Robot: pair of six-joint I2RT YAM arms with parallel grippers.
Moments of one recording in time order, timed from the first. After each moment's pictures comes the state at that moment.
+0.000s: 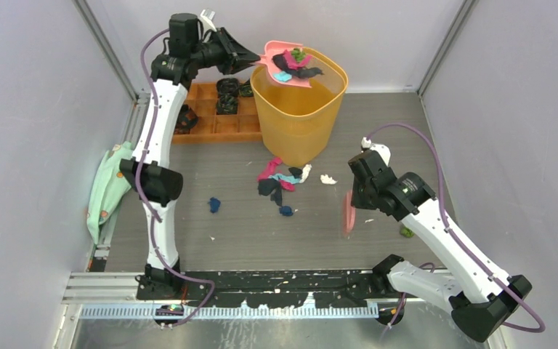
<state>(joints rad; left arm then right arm) -0.24 2.10 2.48 -0.65 0.67 -1.01 0.58 0.97 1.08 -1.12 0.33 0.60</state>
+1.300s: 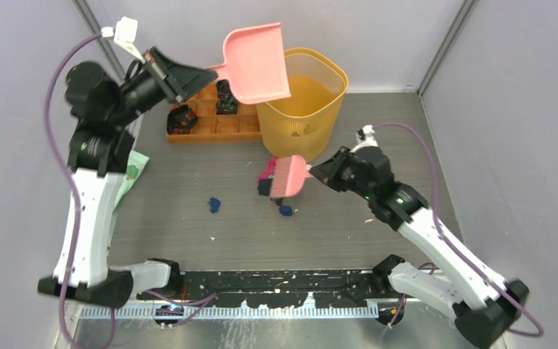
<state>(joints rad) -0.19 1.30 1.78 -0.29 0.68 -0.83 0.58 0.87 0.93 -0.52 0.02 0.90</state>
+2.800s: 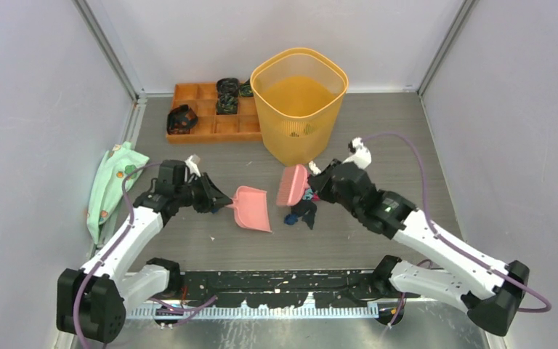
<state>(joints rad) -0.22 1.00 0.64 -0.43 0.49 -0.74 0.83 0.93 0.76 -0.43 0.38 1.07</state>
